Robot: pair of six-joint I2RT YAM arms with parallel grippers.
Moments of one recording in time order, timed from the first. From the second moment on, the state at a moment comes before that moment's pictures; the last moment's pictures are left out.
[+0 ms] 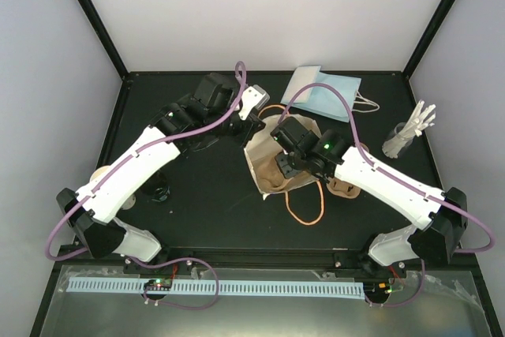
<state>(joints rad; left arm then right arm) -0.72 1.43 1.58 -0.82 0.24 -0.06 0.89 1.40 1.32 -1.01 0.22 0.30</state>
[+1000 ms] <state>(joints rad) -0.75 1.50 1.60 -0.84 0.29 -0.15 0.92 1.48 1.15 -0.85 0.37 0.36</state>
